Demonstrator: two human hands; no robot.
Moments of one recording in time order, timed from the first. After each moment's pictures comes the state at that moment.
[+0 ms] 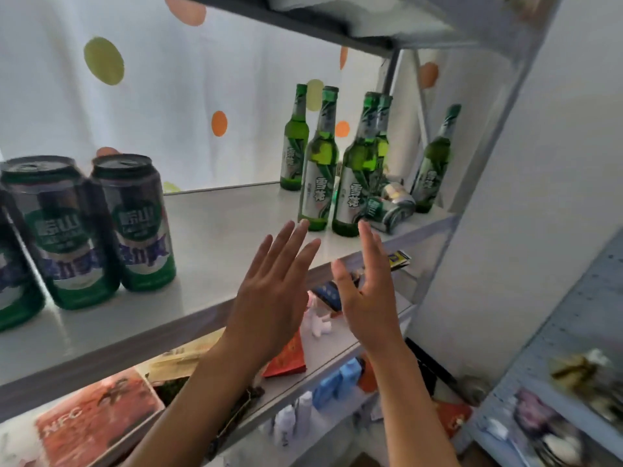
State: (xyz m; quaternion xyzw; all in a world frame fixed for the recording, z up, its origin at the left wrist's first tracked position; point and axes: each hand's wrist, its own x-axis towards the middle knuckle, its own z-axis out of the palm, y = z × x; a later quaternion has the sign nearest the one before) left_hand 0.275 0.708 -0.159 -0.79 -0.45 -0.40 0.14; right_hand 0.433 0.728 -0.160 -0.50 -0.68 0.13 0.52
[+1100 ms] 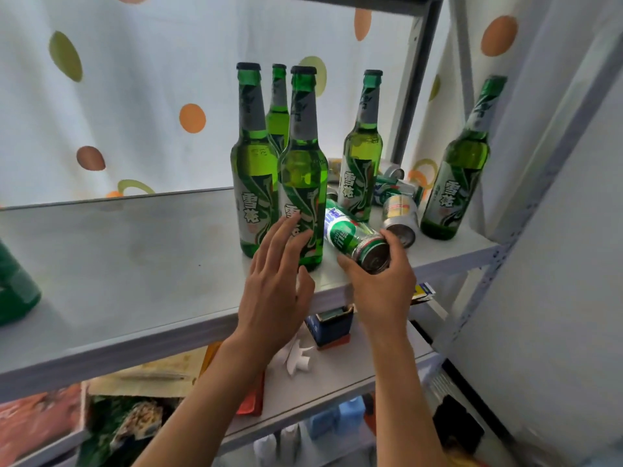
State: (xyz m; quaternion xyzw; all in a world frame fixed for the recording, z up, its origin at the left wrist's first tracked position) left_hand 0.428 0.868 -0.161 -0.67 -0.56 -0.46 0.14; right_hand 0.569 0.928 -0.161 -0.50 -0.56 0.29 0.60
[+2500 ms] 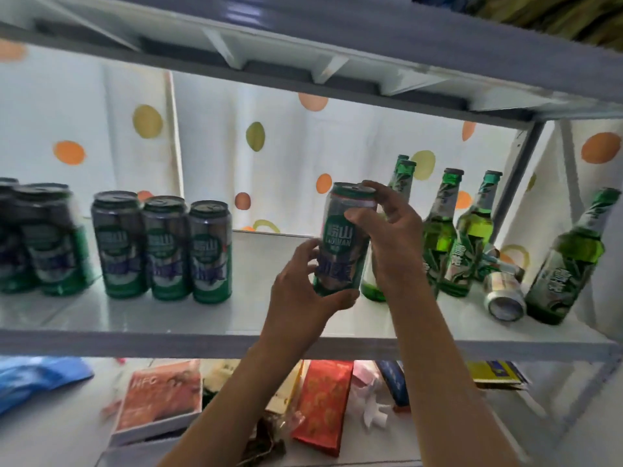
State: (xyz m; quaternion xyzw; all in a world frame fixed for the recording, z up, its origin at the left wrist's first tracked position) left_hand 0.325 0.744 -0.098 -0.50 -0.57 -0.64 -0.08; right_hand 0.416 0.824 -0.016 -0.16 -0.63 0.50 0.57
